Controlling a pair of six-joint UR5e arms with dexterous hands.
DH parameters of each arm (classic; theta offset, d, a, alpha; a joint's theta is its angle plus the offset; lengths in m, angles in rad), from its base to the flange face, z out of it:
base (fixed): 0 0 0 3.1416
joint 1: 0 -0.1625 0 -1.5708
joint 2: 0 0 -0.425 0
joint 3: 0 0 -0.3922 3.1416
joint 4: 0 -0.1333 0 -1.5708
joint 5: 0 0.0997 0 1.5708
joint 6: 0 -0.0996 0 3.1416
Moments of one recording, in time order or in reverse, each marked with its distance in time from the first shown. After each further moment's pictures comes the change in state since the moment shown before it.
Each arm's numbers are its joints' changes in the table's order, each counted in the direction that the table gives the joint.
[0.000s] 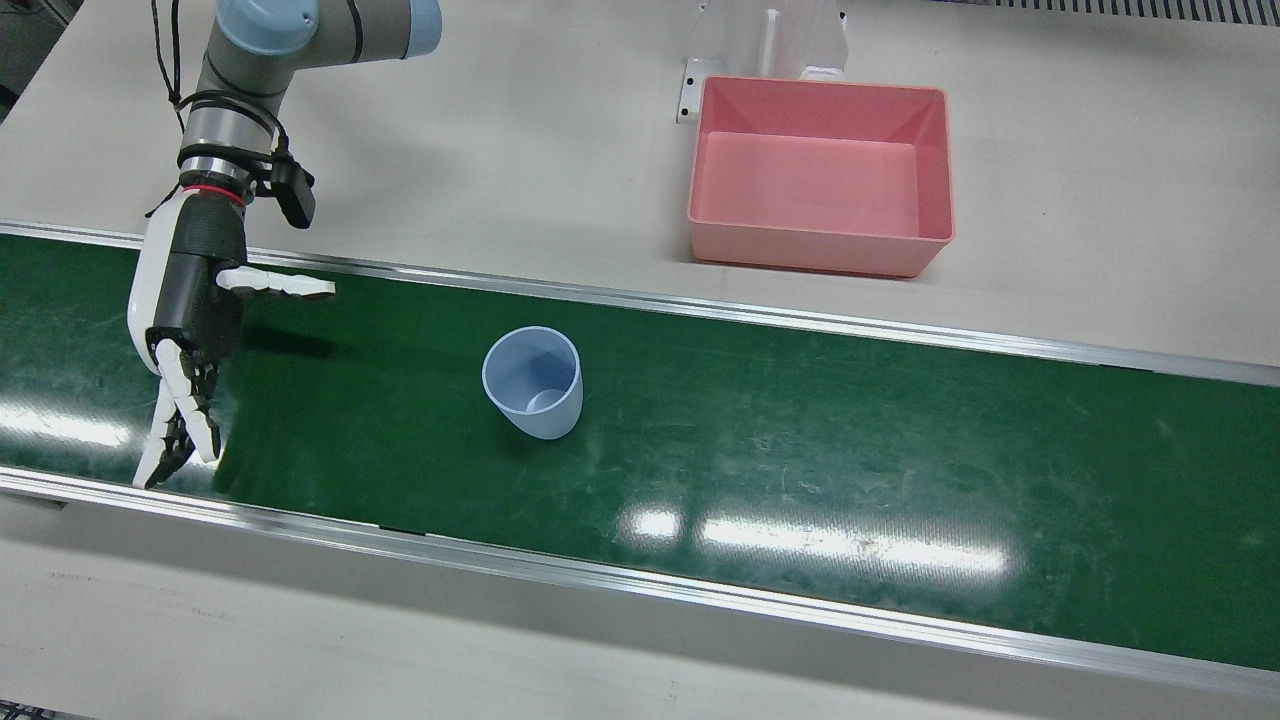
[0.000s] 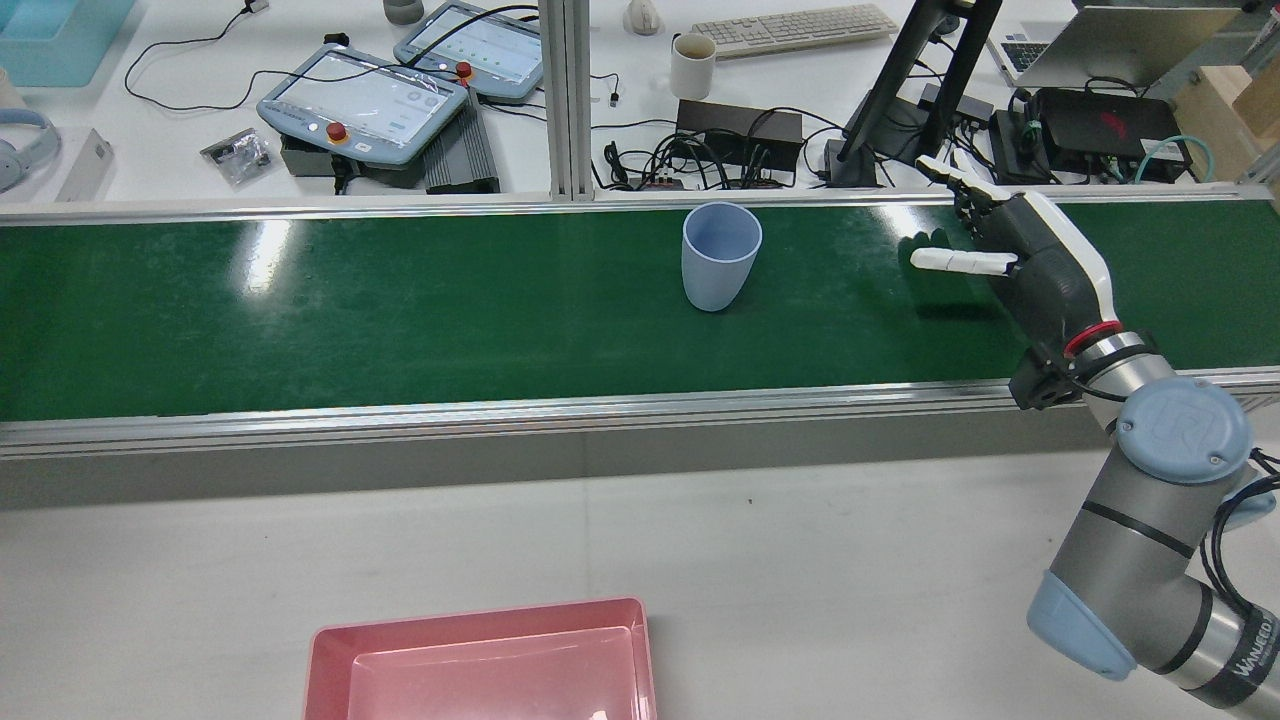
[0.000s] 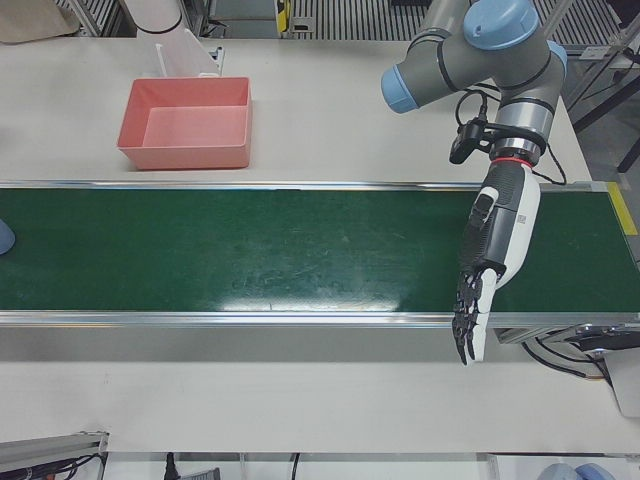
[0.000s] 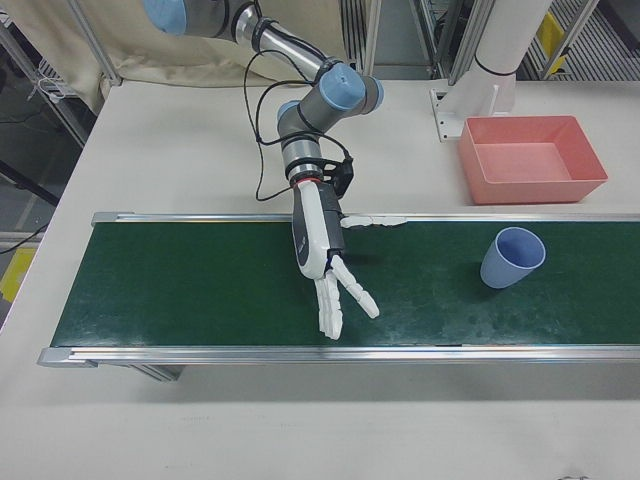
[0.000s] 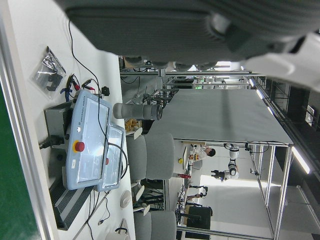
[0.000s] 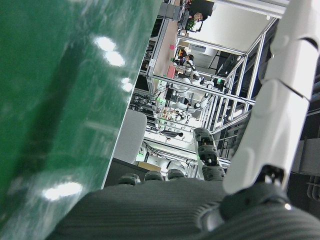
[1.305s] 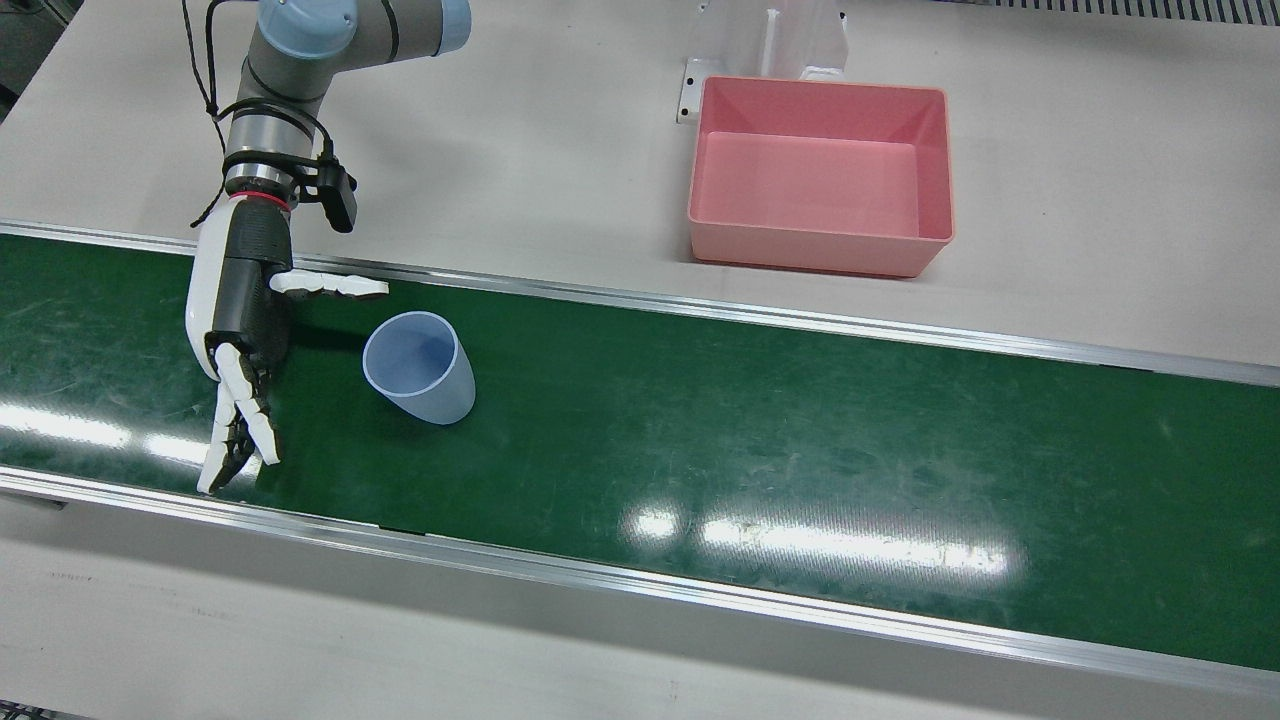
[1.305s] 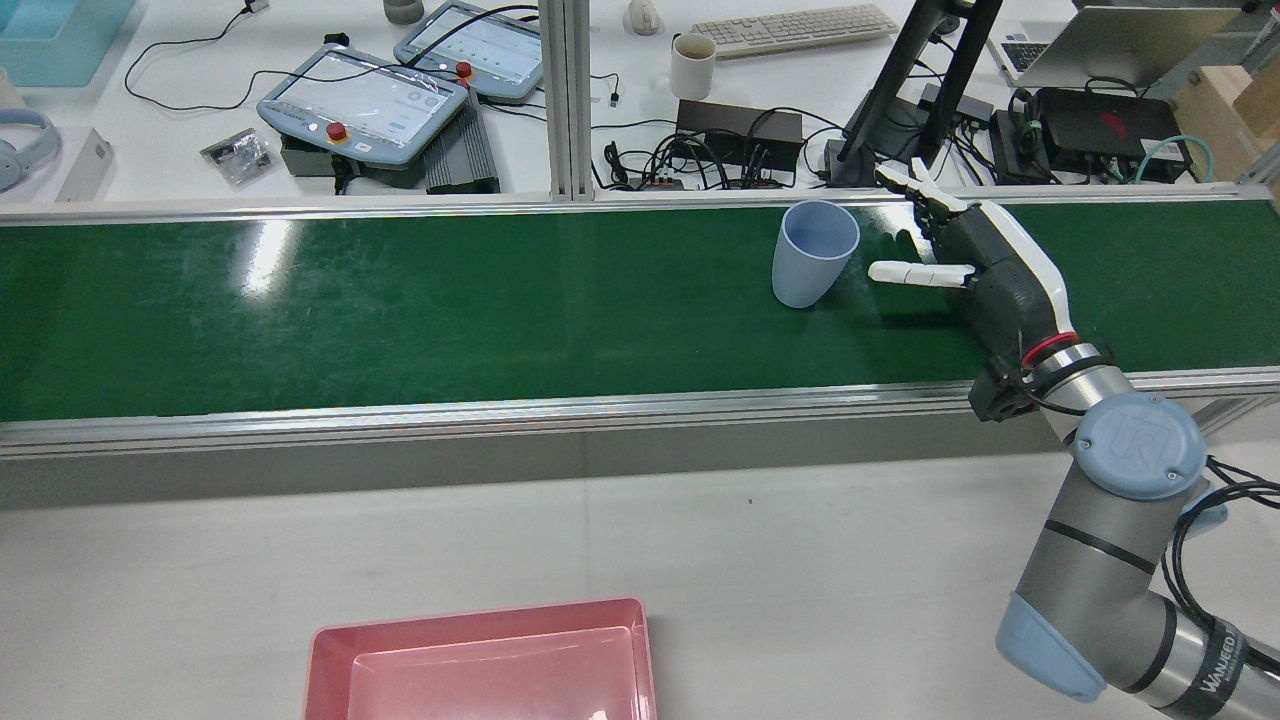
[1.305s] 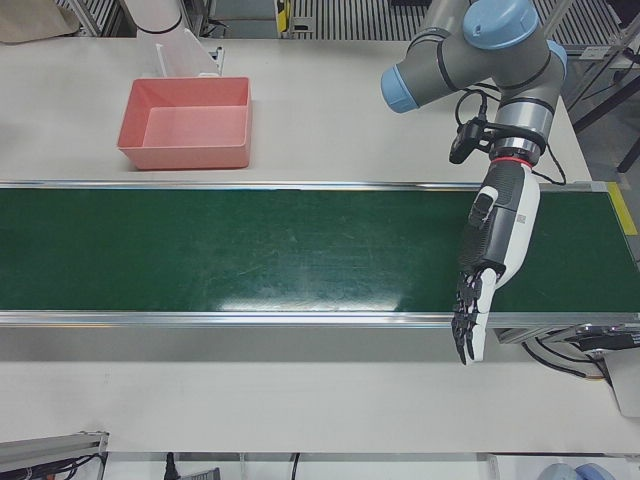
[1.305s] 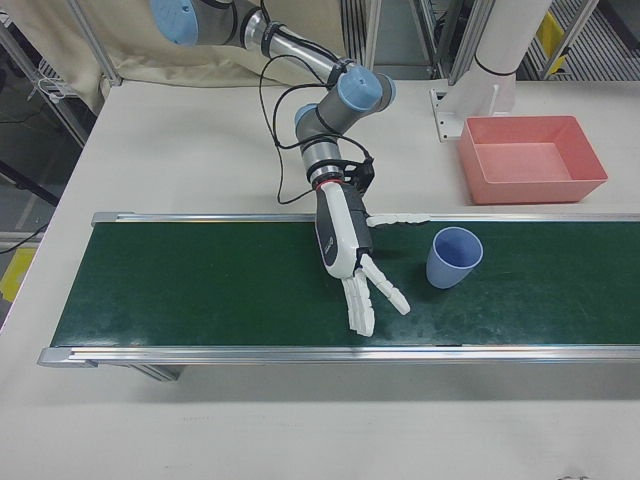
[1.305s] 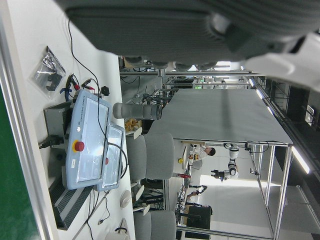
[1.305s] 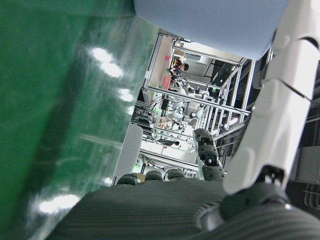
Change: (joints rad) left arm 0.000 0.000 -0.001 -0.001 0.000 0.000; right arm 0.059 0.042 0.000 0.001 0.036 0.020
